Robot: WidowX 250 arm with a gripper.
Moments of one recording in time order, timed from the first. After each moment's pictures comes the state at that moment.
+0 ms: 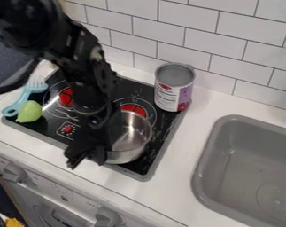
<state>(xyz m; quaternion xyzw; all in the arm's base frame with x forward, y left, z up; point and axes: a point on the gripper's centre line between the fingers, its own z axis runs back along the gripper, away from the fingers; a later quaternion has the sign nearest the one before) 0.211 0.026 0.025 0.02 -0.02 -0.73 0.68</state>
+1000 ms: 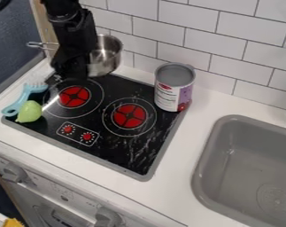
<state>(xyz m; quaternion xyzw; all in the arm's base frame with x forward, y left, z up) 0.302 0.119 0.075 0.07 -0.06 -0.64 0.77</state>
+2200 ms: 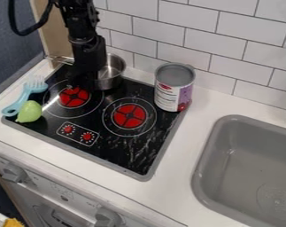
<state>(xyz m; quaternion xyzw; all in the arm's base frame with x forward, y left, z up) 0.339 0.138 0.012 0.05 0.00 -0.68 0.73</state>
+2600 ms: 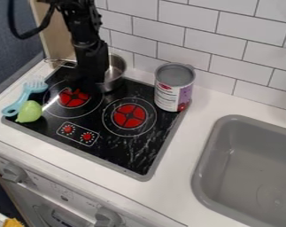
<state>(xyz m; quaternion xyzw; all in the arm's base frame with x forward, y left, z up) 0.334 0.126 0.019 0.05 -0.01 -0.73 0.68</state>
